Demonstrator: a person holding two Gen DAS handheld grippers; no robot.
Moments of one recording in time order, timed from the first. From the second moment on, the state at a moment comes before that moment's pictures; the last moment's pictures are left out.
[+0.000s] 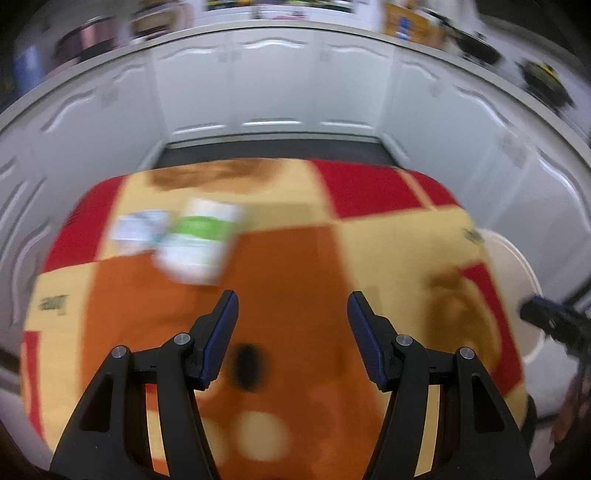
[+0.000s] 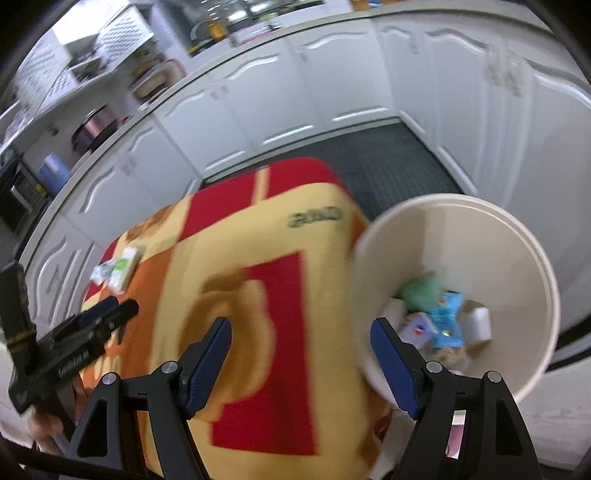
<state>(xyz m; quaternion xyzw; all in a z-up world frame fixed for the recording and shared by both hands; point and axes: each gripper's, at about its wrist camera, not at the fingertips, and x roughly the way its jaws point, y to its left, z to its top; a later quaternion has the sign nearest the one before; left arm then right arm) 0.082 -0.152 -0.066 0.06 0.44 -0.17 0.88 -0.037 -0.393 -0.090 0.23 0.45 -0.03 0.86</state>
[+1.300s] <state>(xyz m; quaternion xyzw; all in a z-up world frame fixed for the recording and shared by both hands) 0.137 0.020 -0.078 -0.04 0.46 -0.08 0.88 0.193 -0.133 -0.123 0.08 0.53 0.10 0.84</state>
